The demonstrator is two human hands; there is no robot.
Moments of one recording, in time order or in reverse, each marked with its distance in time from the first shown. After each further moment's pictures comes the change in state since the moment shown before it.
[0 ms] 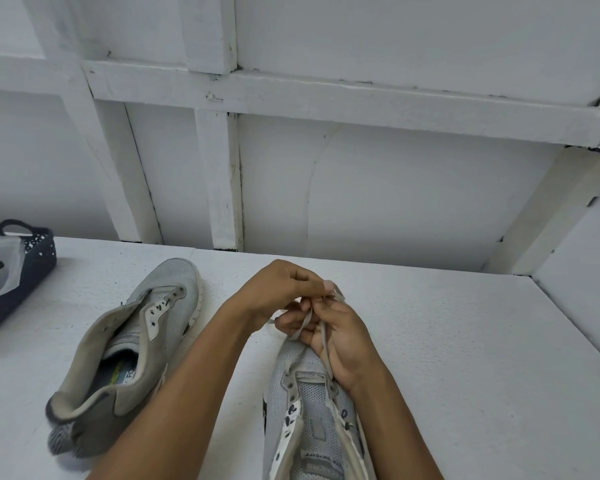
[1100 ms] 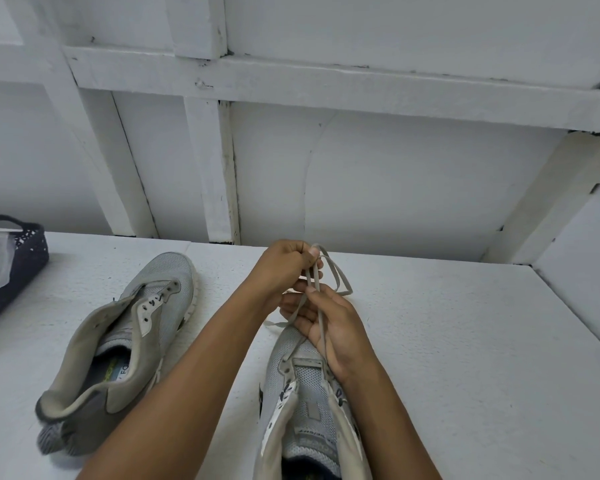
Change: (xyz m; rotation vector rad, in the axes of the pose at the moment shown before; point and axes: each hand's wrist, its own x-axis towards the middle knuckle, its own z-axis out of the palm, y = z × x) left_hand 0.021 0.011 0.015 -0.124 0.259 -0.037; right_hand 0.007 0.008 -0.003 0.056 0.084 -0.034
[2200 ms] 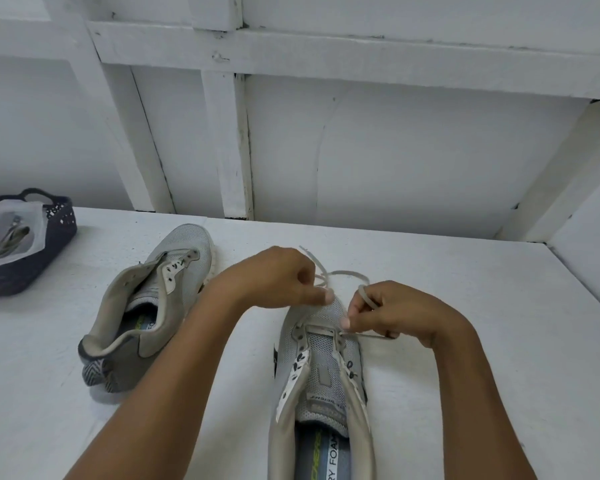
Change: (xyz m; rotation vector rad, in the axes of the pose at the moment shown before) left_hand -0.062 0.006 -0.026 1.090 -0.295 0.088; right_hand -0.041 -0.064 -0.048 -1.118 -0.272 0.249
